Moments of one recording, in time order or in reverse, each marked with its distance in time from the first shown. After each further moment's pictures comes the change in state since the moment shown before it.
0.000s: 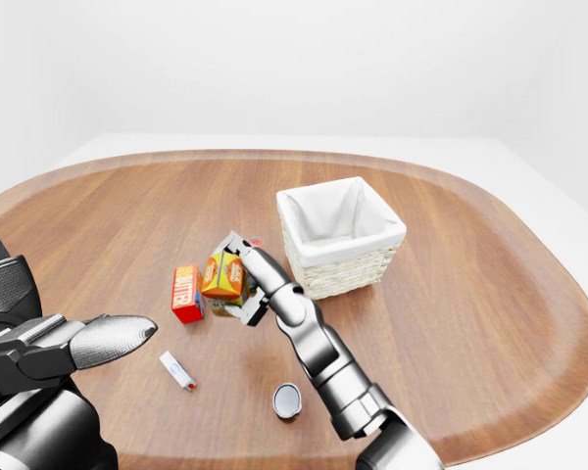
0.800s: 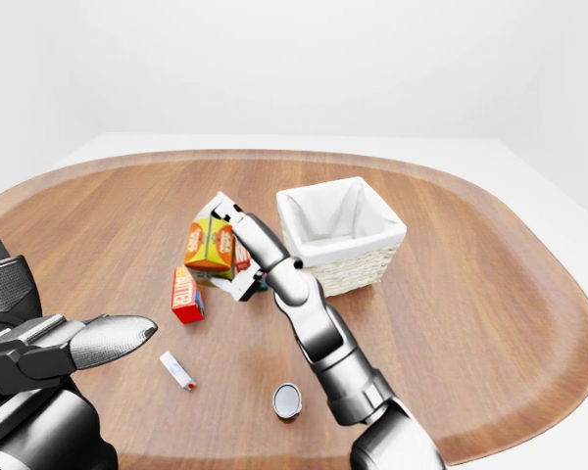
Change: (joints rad) left arm 0.000 0.000 0.000 0.000 0.000 0.000 0.000; right arm -0.081 0.009 -0.013 -0.173 0.031 0.018 0.049
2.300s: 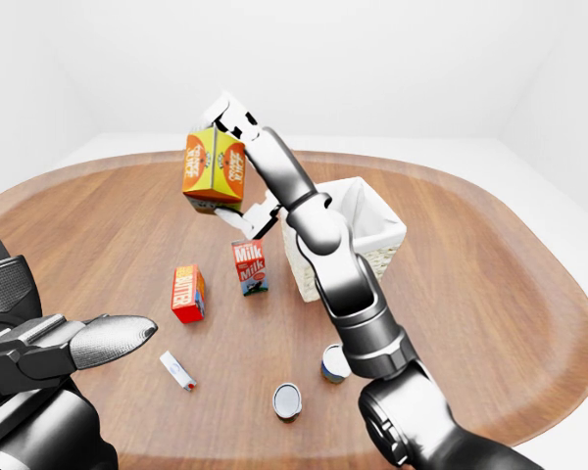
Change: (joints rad) left arm 0.000 0.000 0.000 0.000 0.000 0.000 0.000; right arm -0.252 -0.112 -0.094 -0.166 0.043 0.000 0.034
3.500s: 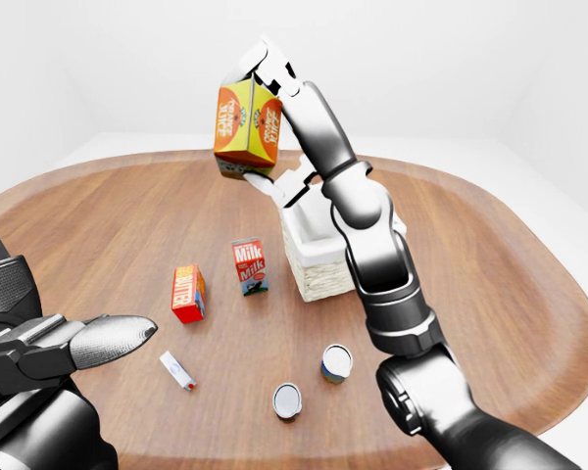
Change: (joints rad) left arm 0.000 0.000 0.000 0.000 0.000 0.000 0.000; right arm -0.082 -0.131 -0.067 -0.063 0.052 0.000 0.019
